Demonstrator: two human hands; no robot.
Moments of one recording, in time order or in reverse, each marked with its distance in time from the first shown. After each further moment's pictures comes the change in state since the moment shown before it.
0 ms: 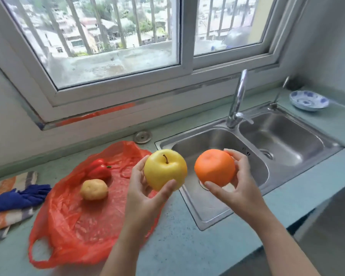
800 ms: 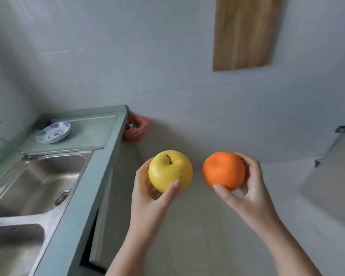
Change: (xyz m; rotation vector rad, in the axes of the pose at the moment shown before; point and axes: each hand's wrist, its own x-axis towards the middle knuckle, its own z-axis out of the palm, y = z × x) left_hand -0.272 0.061 0.447 -0.196 -1.132 0.044; right_hand -0.391 -0.007 -0.363 -0.281 1.256 0.102
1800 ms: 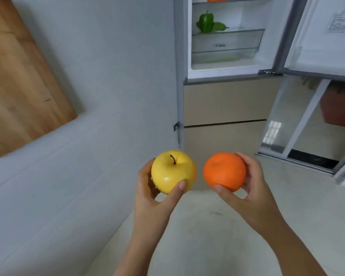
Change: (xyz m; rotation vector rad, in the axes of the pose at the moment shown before) left_hand 0.206 -0.051 0.428 -0.223 -0.909 0.040; right_hand 0.147 0.087 -0.282 -0.424 0.889 0.206
